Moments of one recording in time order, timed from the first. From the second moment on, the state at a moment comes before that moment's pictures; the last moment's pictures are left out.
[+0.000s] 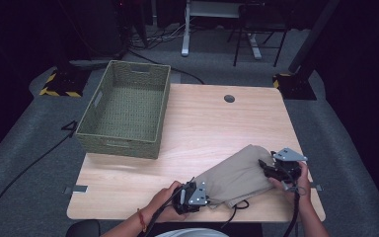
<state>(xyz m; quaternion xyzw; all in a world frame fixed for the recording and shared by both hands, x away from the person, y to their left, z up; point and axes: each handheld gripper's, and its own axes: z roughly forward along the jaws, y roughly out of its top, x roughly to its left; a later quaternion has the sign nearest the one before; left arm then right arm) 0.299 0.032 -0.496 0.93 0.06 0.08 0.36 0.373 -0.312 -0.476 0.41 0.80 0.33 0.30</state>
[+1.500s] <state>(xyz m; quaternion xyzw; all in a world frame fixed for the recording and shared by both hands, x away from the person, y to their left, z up) 0.300 0.031 -0.495 0.93 0.06 0.08 0.35 0.319 -0.276 -0.467 0.22 0.88 0.39 0.19</state>
